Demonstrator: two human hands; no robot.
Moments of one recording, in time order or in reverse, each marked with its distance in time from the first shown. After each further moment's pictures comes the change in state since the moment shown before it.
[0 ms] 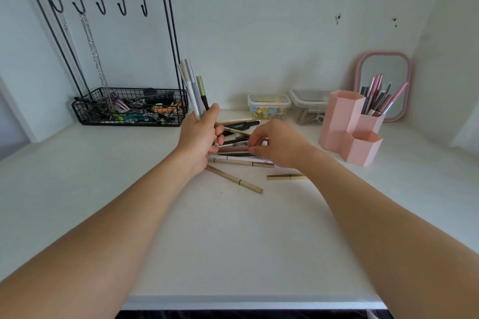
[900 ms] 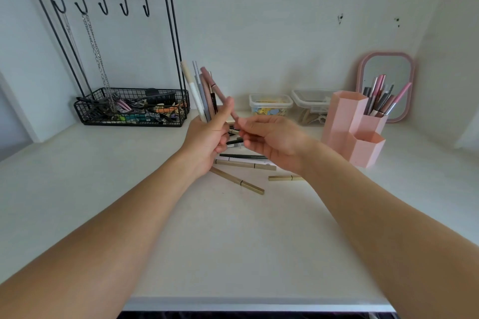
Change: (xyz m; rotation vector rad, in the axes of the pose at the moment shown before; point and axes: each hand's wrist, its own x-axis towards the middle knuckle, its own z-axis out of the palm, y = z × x) left_hand -0.010 0.002 0.006 -0.097 -0.153 0.004; right_hand -0.007 -0.029 -0.007 1.306 -0.145 0.252
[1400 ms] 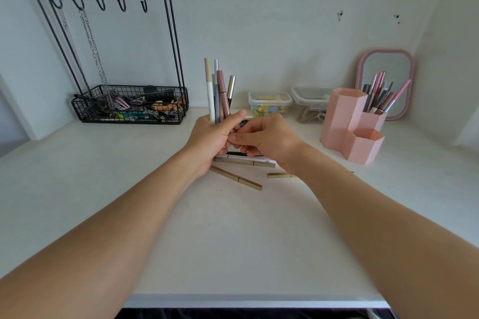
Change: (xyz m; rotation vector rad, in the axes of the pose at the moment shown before) left_hand 0.003 -0.008 0.000 0.254 -0.004 0.047; right_hand -0.002 0.007 0.005 -0.501 0.102 -0.121
